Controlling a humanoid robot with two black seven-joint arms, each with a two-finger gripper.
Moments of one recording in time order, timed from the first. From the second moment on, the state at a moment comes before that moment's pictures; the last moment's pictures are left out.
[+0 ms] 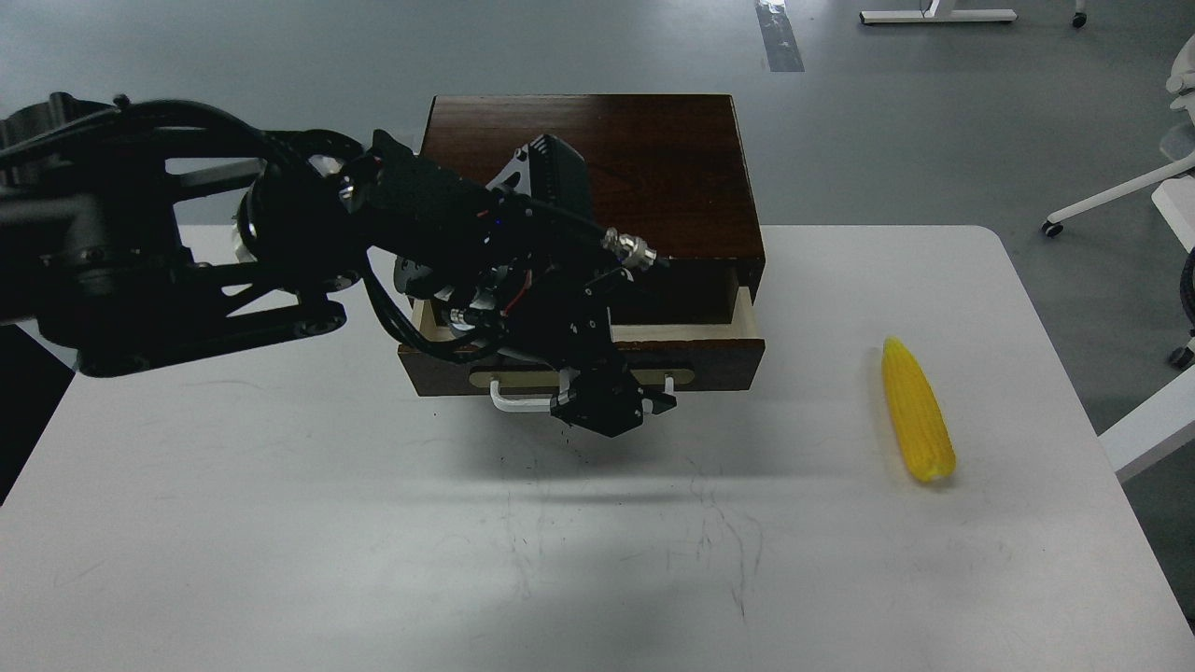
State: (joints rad) left arm -1.50 0.52 -0.06 -1.57 1.74 -0.49 -0.36; right arm 0.96 -0.73 0.62 0.46 0.46 0.49 0.30
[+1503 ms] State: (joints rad) left arm -1.03 0.48 -0.65 -0.56 -0.25 -0.49 -0.22; right arm 1.09 -0.76 -0.14 0.92 -1.16 0.43 0.28
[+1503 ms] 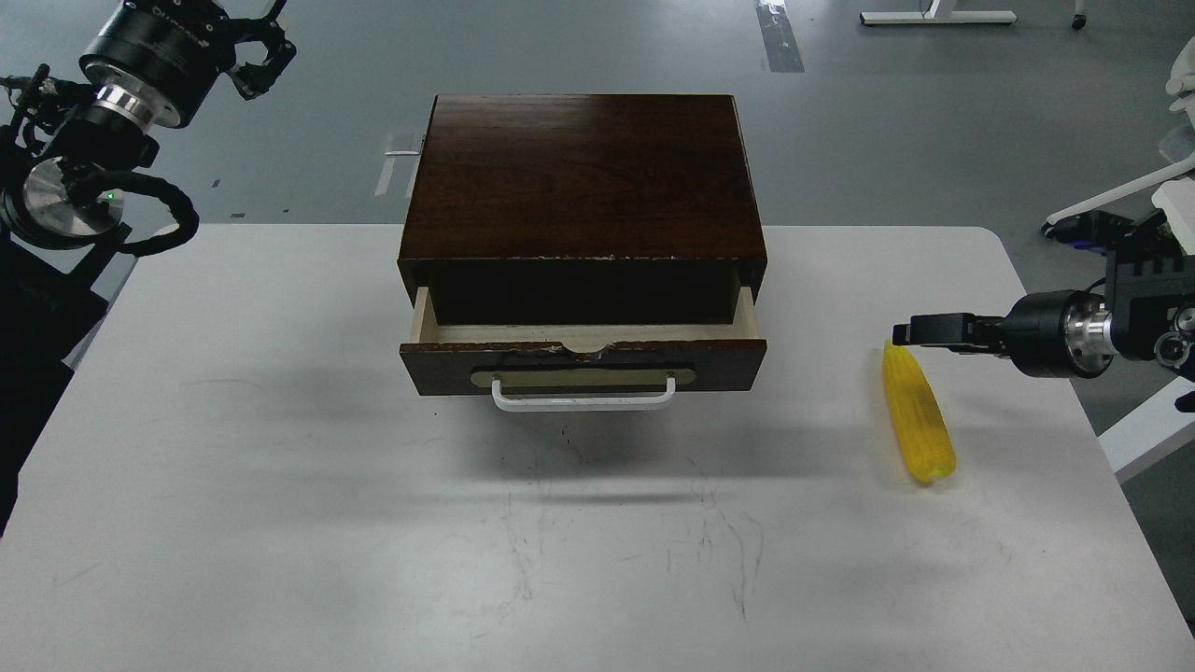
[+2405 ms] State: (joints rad) left arm -0.98 0.51 -0.64 -0.56 -0.24 -0.49 -0.23; right arm 1.03 -0.60 -0.24 0.76 -1.15 0.35 0.28
